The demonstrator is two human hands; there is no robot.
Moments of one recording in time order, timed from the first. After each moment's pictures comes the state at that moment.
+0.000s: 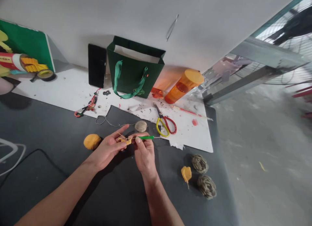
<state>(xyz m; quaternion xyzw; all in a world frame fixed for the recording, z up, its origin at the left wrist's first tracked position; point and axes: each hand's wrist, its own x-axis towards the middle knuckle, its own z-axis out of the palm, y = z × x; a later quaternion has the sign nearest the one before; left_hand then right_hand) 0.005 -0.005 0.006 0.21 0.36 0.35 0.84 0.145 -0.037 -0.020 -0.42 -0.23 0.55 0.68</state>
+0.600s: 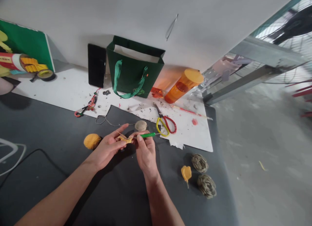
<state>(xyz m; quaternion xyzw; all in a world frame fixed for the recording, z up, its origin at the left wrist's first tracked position) 0.005 -0.003 0.008 0.22 0.38 0.36 0.82 0.148 -0.035 -0.018 -0.42 -0.25 0.55 0.68</state>
